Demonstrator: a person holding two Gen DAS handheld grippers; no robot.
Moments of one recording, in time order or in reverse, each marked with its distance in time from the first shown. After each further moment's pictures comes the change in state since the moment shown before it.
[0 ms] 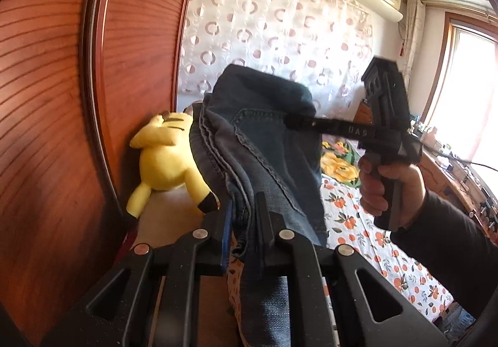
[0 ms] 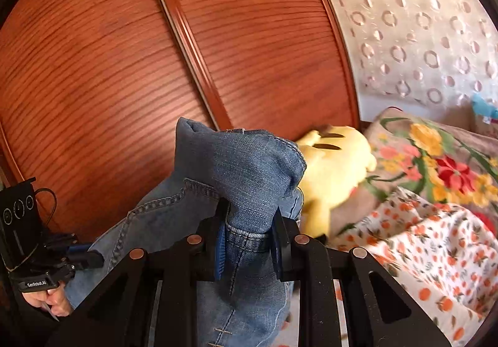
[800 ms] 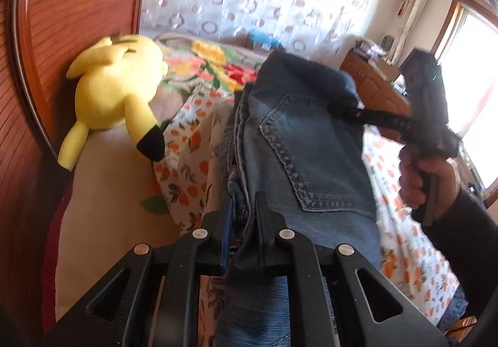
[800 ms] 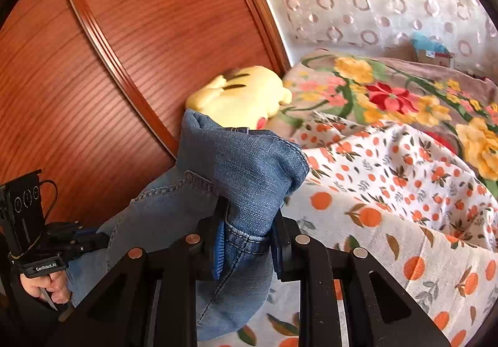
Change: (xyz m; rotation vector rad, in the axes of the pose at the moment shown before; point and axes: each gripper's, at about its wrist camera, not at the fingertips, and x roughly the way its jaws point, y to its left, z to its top) left arm 0.177 -0.022 -0.059 -0.028 0.304 -0.111; right arm -0.029 -0.126 -0.083 0.186 0.177 -0.264
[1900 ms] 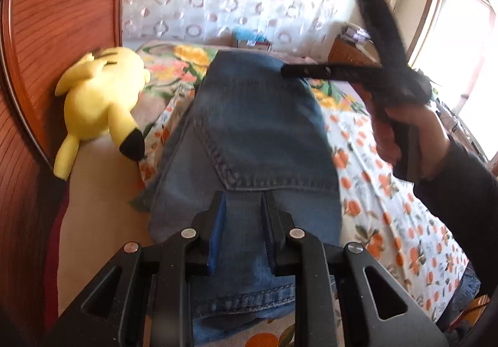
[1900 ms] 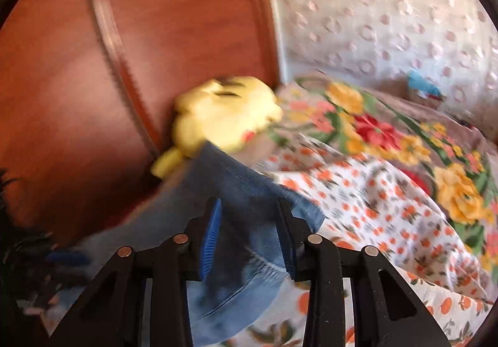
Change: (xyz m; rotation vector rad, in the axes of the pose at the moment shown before) left arm -0.009 -0.054 -0.021 0.102 -0.002 0.008; right arm -0.012 0.037 0.019 -0.141 -0.024 -0.144
